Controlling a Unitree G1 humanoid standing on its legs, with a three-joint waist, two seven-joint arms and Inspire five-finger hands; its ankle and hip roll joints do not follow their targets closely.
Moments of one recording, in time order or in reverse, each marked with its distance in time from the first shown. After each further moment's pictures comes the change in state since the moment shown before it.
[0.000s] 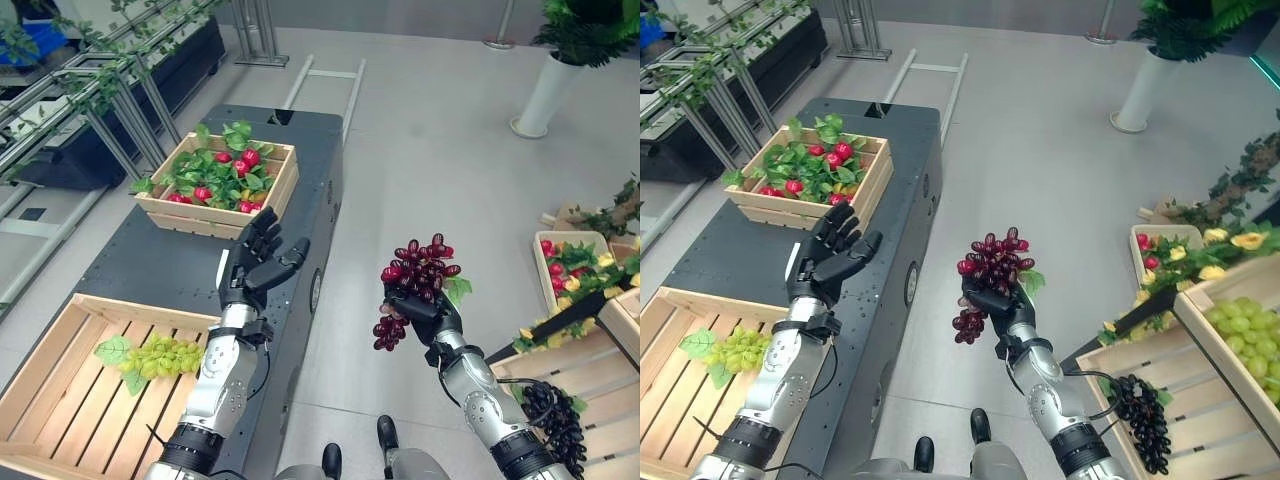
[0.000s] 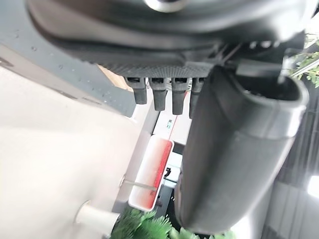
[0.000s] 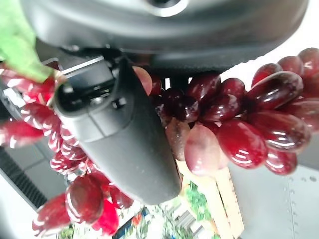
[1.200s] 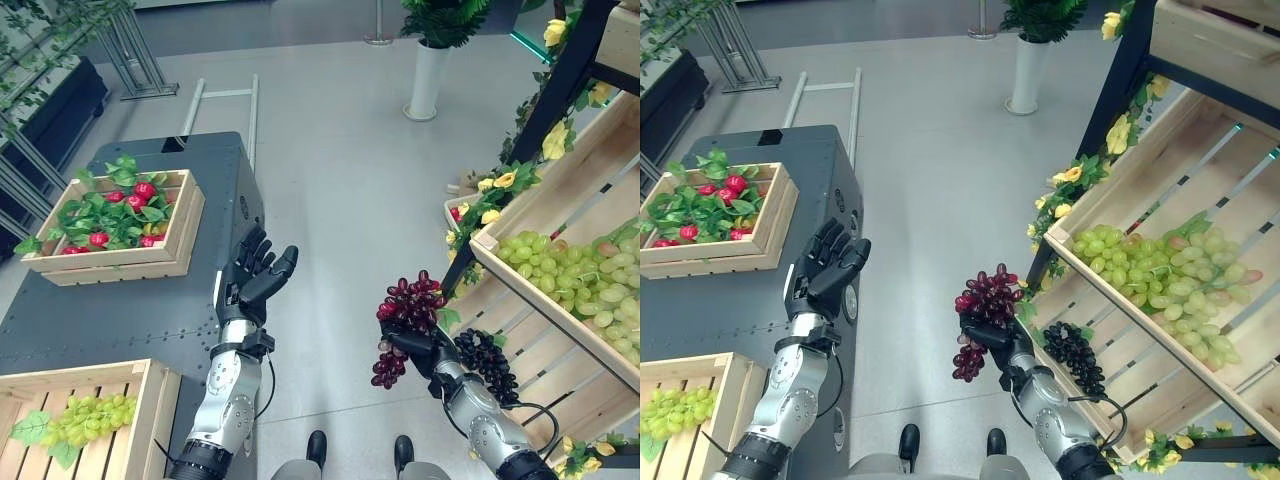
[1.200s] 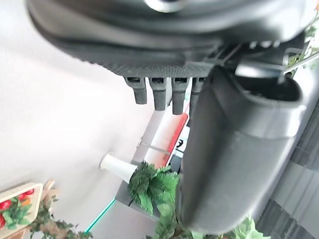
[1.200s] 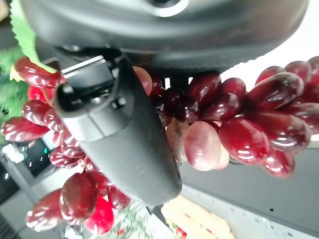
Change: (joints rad) left arm 0.078 -0.028 -0.043 -0.017 -0.074 -0.040 0.040; right arm 0.125 0.004 0.034 0.112 -0.001 0.011 0.124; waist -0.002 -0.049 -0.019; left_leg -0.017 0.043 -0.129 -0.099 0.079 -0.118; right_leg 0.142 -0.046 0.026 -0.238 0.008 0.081
